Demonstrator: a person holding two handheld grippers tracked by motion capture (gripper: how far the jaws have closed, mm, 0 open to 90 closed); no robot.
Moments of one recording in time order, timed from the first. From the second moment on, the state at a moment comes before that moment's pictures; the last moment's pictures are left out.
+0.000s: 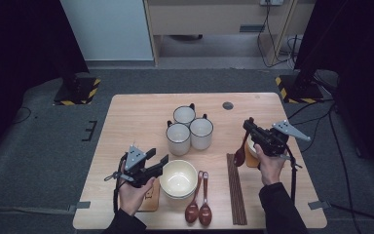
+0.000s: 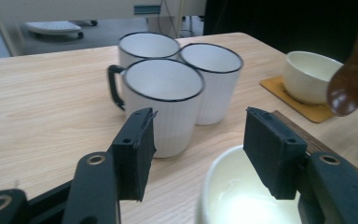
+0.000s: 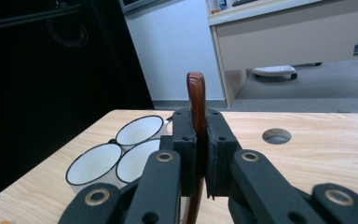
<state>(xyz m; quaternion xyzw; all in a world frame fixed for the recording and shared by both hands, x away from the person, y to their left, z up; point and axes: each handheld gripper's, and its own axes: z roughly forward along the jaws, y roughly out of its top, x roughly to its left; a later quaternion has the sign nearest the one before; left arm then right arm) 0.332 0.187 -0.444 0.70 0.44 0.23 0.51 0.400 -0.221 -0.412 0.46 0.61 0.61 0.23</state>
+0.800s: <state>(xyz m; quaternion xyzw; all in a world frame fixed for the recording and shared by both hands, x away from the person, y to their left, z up) 0.356 0.244 -0.475 0.68 0.53 0.27 0.43 0.416 -0.230 -0.407 0.47 0.59 0.61 0.24</state>
